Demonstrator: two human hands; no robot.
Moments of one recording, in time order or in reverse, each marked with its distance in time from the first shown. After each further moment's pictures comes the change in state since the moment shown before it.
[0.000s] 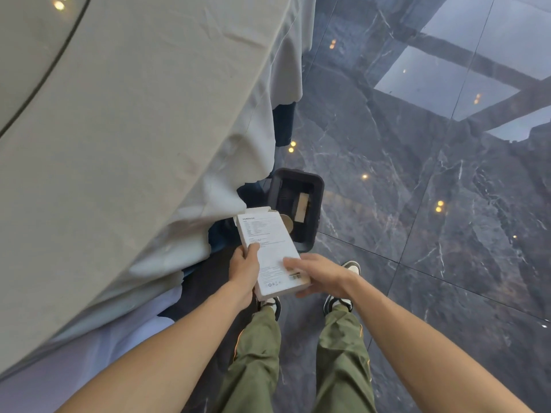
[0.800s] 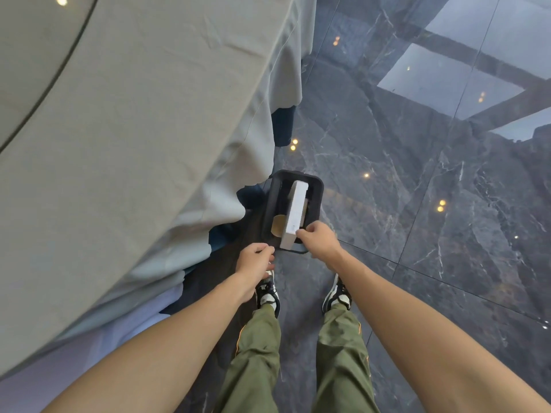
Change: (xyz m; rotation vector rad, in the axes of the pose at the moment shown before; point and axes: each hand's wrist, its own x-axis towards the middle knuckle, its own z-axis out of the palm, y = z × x) left_hand 0.004 0.014 0.016 0.227 -0.063 0.016; right_hand 0.048 -0.038 -0.022 -0.375 0.574 -0.110
